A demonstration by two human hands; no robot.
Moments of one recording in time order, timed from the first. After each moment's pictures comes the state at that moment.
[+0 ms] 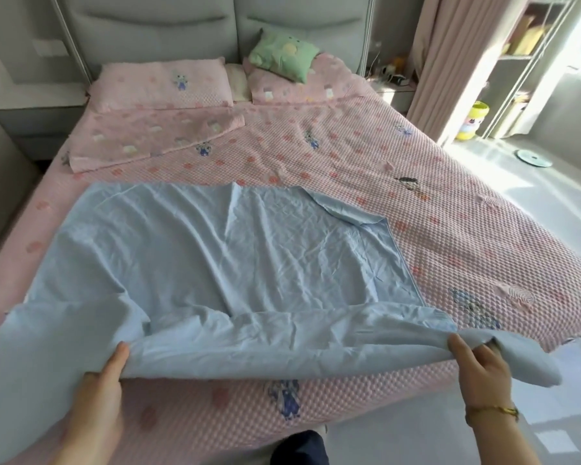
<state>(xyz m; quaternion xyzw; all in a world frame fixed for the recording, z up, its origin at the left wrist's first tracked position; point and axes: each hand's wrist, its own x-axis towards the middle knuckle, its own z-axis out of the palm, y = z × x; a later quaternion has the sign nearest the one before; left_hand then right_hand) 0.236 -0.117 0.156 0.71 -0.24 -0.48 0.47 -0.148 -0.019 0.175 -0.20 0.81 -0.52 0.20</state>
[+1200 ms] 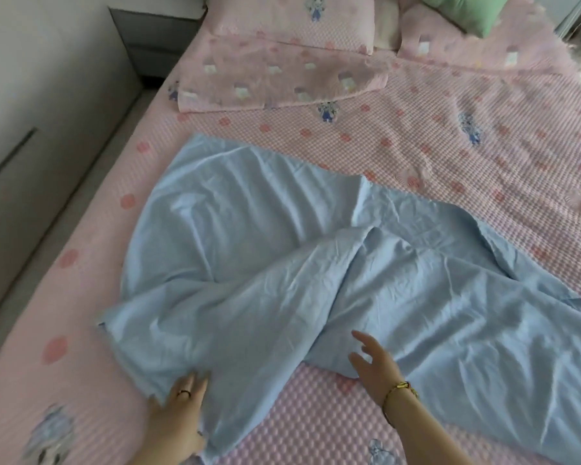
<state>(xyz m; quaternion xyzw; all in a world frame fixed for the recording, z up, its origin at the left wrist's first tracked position) 0.354 -0.261 0.021 0.70 -0.59 -0.30 -0.25 0.083 -0.328 0.068 -0.41 0.74 -0.11 0.52</state>
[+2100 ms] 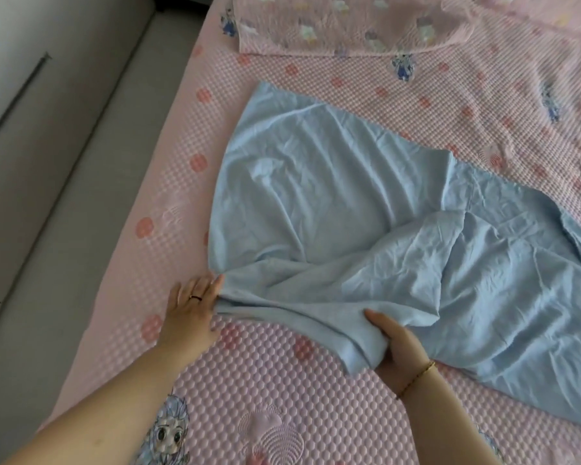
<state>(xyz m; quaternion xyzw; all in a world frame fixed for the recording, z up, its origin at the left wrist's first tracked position) 0.562 -0.339 -0.014 0.65 -0.74 -0.17 -0.02 0.285 -0.348 0.090 -0.04 0.62 -0.35 0.70</state>
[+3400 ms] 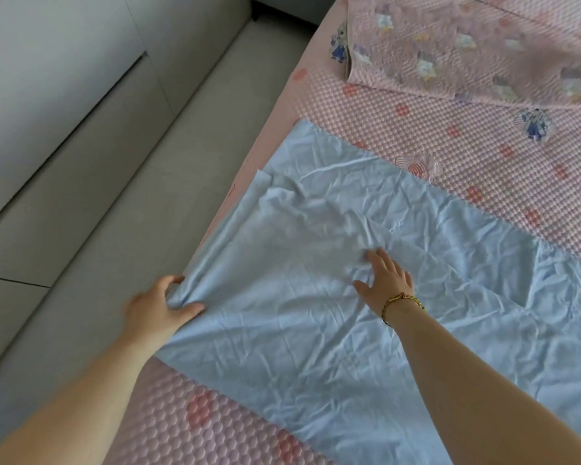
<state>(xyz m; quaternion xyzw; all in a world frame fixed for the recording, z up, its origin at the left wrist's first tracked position) 0.715 -0.418 -0.026 0.87 -0.36 -0.31 0.12 0.428 -0.565 -0.011 -0.70 0.64 0.16 0.28</state>
